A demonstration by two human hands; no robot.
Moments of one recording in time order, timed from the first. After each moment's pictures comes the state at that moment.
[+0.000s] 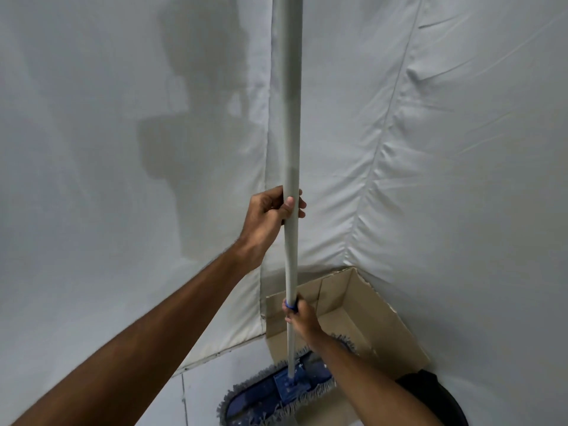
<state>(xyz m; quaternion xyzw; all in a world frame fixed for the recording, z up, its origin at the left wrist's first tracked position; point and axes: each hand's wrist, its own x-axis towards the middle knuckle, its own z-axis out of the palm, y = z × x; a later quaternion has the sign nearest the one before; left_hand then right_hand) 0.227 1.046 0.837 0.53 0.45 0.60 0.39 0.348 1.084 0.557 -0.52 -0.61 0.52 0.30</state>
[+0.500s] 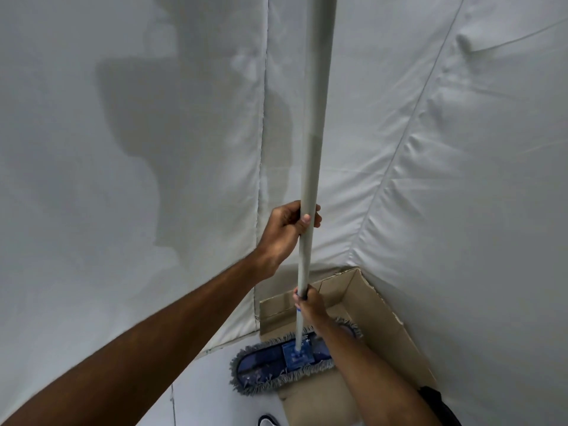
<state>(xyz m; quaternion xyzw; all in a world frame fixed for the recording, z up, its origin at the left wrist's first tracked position) 0.227 1.232 0.776 0.53 0.48 0.54 0.45 0.349 1.264 0.527 -0.60 -0.58 0.48 0.26</state>
